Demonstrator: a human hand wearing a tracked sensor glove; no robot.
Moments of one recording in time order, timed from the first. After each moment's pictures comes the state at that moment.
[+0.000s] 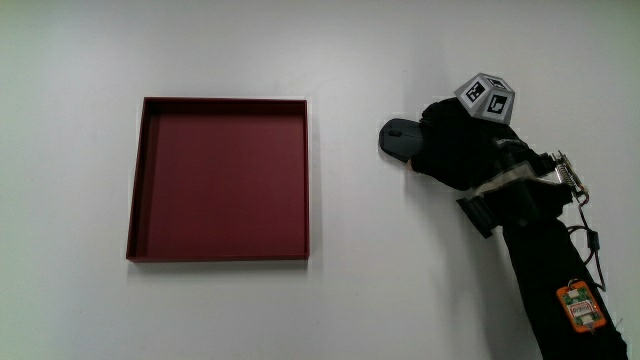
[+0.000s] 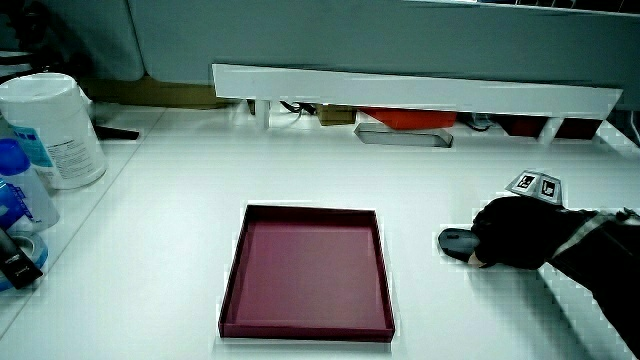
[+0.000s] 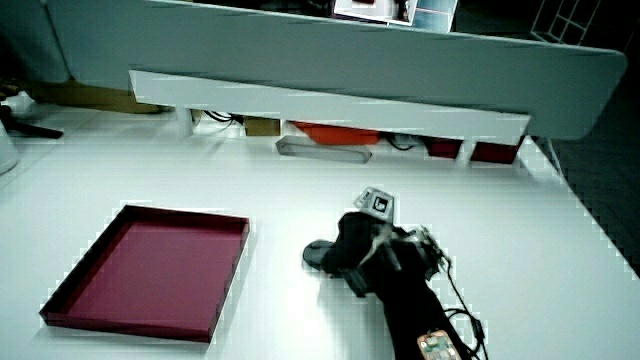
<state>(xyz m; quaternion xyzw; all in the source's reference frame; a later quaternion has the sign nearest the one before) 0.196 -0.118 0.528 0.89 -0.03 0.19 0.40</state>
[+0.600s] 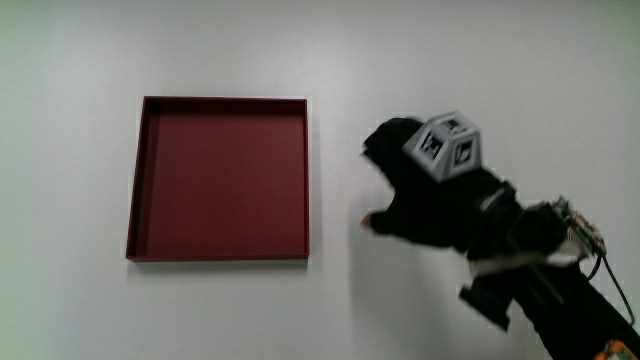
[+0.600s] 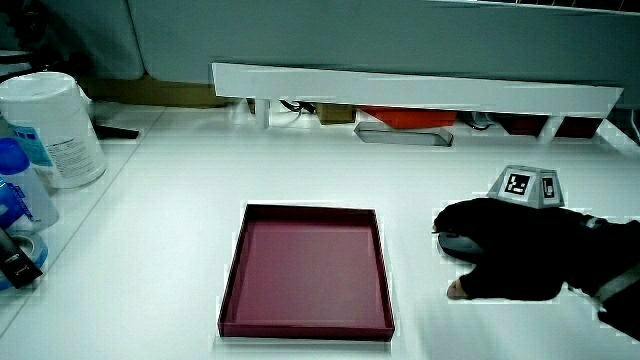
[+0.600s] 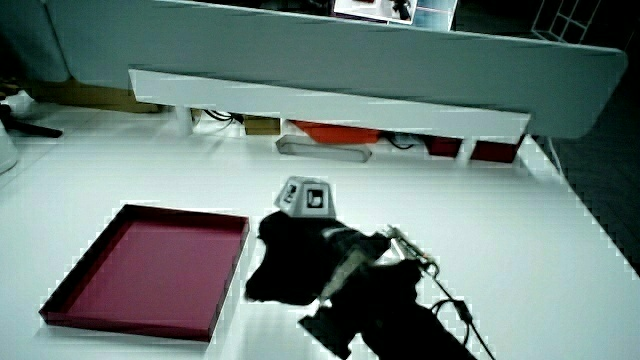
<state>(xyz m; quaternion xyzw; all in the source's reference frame) 0.107 -0.050 0.386 0.89 -0.24 0.17 0.34</state>
